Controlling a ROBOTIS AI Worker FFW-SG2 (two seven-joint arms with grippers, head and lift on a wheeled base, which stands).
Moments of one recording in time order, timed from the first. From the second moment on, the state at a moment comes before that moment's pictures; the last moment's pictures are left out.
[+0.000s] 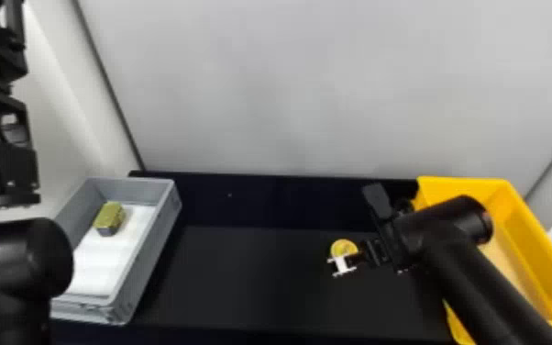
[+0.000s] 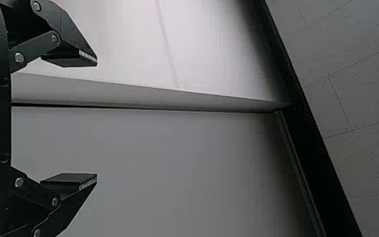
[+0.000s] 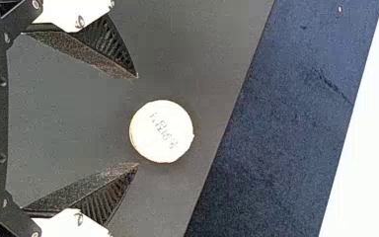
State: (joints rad) left arm -0.11 0.02 0.24 -2.15 -0.08 -0.11 0.09; right arm -0.59 -0.05 0.29 -0.85 0.10 0.94 0.36
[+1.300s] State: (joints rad) left arm -0.11 0.03 0.23 -2.14 -0.10 -0.15 0.06; right arm -0.54 -0.01 0.17 -0.70 0.08 0.61 0.28
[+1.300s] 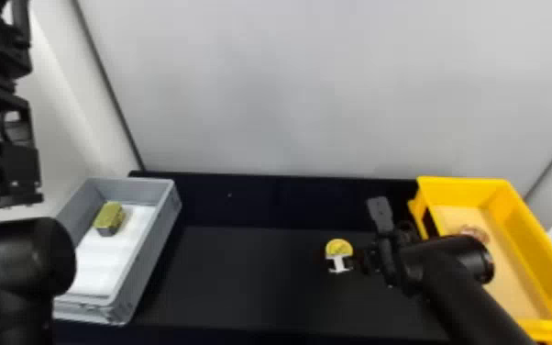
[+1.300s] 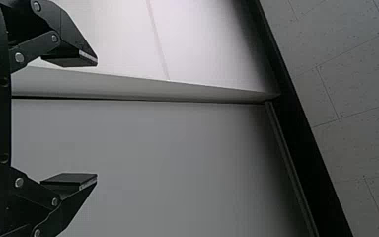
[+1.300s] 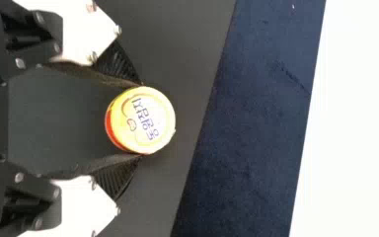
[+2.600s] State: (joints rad) left arm -0.10 0.03 0.25 -2.15 -0.10 -0.14 0.06; right arm -0.41 -0.07 0.17 -1.37 0.08 0.88 0.26
